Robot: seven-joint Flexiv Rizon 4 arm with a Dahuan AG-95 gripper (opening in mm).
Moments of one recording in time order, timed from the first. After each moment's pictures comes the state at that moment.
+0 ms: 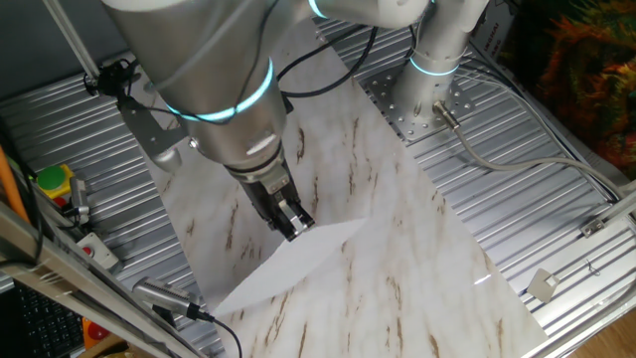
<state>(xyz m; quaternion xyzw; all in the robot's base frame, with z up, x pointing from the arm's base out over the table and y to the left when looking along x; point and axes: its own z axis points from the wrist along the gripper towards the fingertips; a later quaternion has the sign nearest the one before) 0.547 0.323 0.369 0.09 -0.99 -0.11 0.05</state>
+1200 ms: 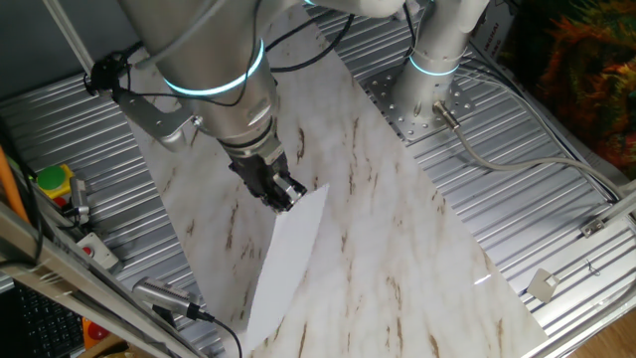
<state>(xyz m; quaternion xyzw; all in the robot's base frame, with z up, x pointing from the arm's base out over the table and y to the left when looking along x) 0.541 0.270 0.350 0.19 -0.98 -0.06 0.04</state>
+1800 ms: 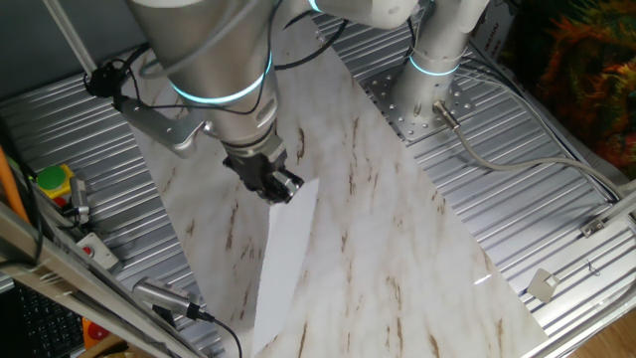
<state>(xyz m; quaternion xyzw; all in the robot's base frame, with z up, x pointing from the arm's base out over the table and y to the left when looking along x) 0.539 0.231 0.342 0.26 -0.97 -0.02 0.02</state>
